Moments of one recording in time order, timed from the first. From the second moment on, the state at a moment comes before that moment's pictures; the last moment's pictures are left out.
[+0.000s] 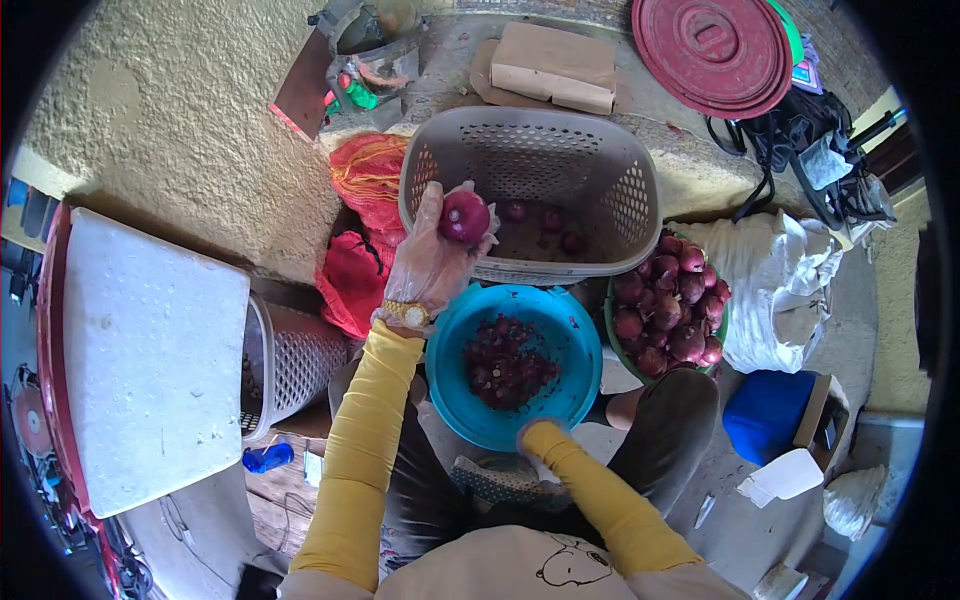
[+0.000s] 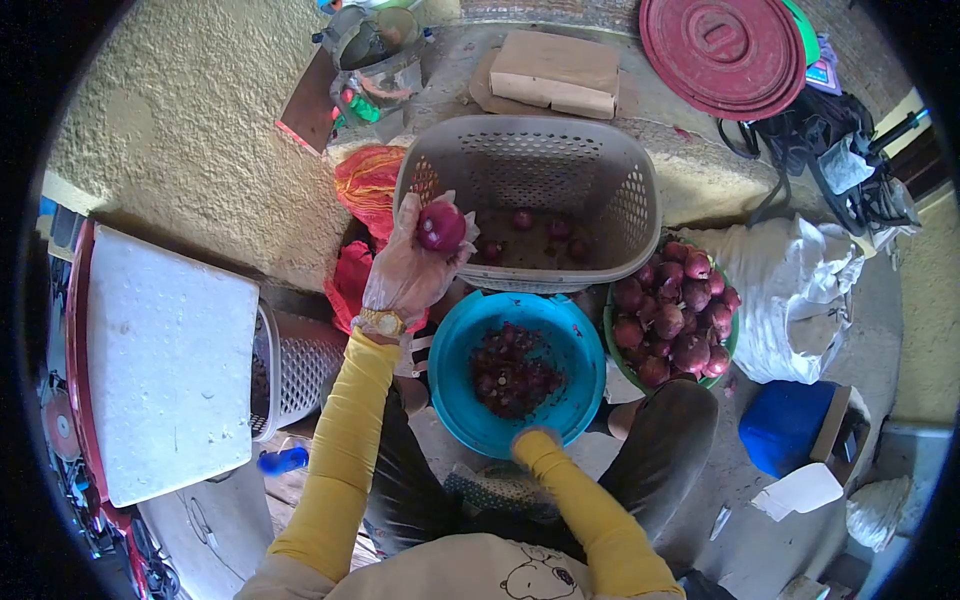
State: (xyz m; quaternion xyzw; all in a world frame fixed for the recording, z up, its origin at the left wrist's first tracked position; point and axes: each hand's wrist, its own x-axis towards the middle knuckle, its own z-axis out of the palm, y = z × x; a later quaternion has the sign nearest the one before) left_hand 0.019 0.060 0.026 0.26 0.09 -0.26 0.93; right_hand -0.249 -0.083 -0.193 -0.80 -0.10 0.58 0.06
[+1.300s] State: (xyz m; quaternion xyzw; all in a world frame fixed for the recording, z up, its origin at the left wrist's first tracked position) left_hand 0.011 0.038 0.031 0.33 0.00 -0.30 0.90; right_hand -0.041 -0.166 0.034 -0.84 -0.03 0.01 0.54
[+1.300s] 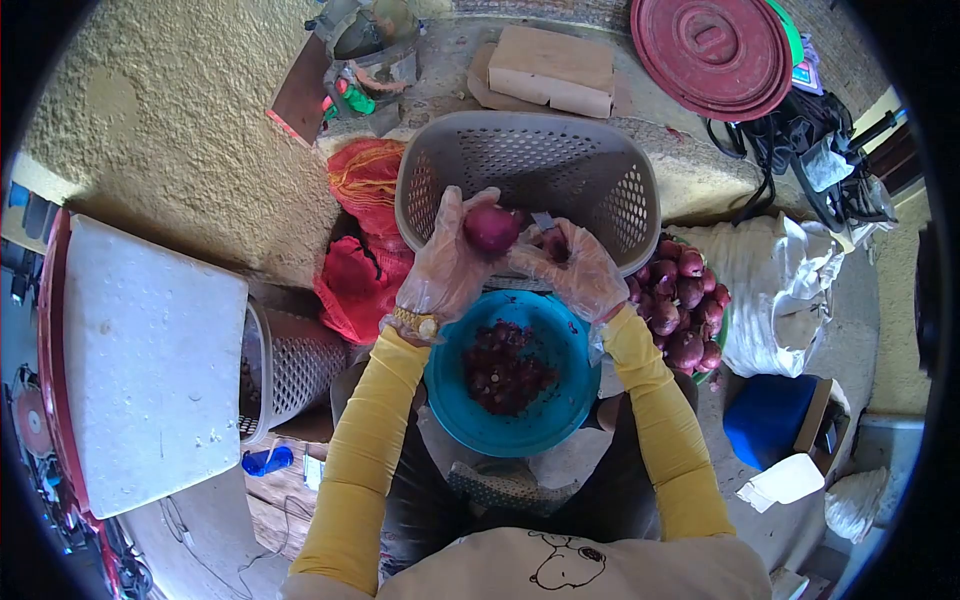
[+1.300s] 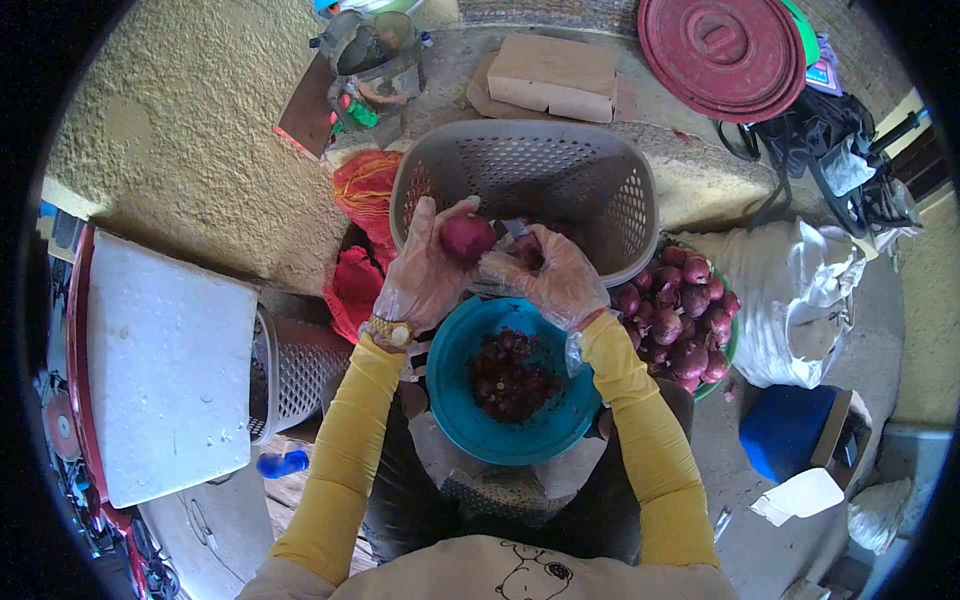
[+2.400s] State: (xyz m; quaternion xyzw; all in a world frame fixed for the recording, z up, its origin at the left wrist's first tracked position) left_hand 0.003 0.035 0.044 0.40 -0.12 -0.23 0.88; right_hand -0.025 -0.155 -0.002 -0.76 -0.02 -0.04 0.65
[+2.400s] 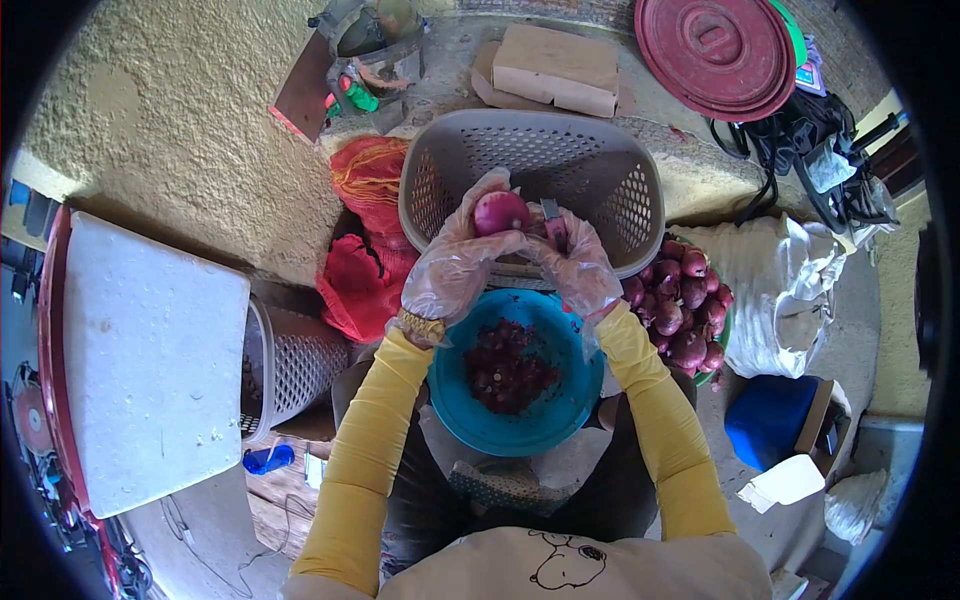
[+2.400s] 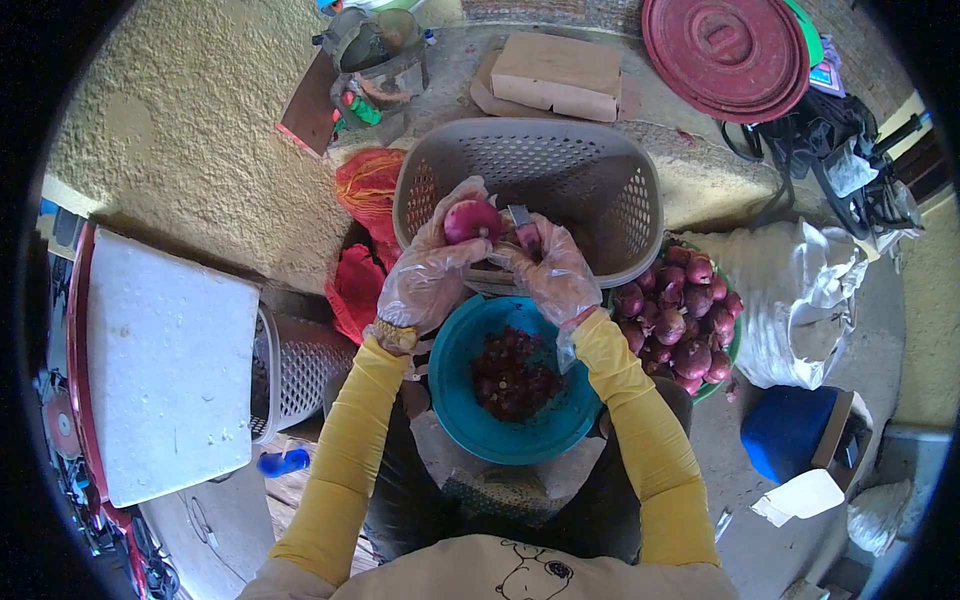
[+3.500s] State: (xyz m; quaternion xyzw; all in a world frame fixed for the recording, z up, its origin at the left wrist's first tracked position) left_hand 0.017 0.045 0.038 0.31 -0.03 -0.19 0.93; right_hand -0.030 -0.159 0.009 -0.59 0.06 0.16 0.79
